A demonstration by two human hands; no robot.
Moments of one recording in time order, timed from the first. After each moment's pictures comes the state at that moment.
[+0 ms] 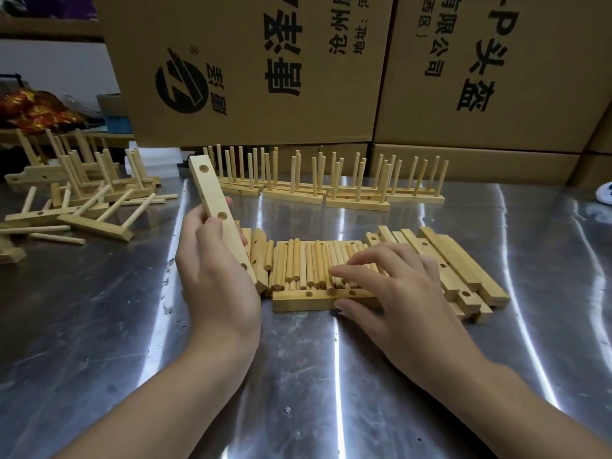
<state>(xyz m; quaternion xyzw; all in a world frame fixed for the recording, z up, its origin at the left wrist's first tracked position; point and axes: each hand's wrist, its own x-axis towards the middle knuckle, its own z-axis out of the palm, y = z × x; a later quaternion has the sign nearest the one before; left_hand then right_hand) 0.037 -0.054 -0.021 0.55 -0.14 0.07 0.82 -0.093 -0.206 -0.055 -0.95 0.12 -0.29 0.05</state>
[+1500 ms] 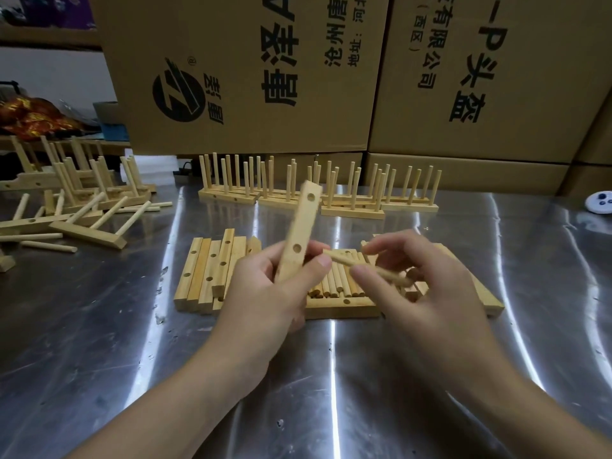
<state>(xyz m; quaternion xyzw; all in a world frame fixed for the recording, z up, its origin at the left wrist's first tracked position) 0.029 -0.053 -0.031 0.55 -0.35 -0.22 0.73 -0.107 -0.199 -0.029 -0.84 0.08 -0.42 0.33</state>
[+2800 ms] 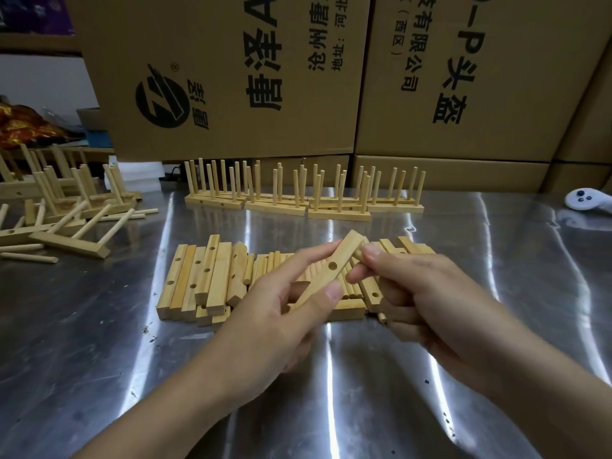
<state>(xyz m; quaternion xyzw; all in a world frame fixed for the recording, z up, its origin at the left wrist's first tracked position) 0.020 -0.047 -0.026 0.57 -0.50 -0.28 0.59 -0.121 -0.210 0.001 -0.69 0.19 -0.20 0.67</state>
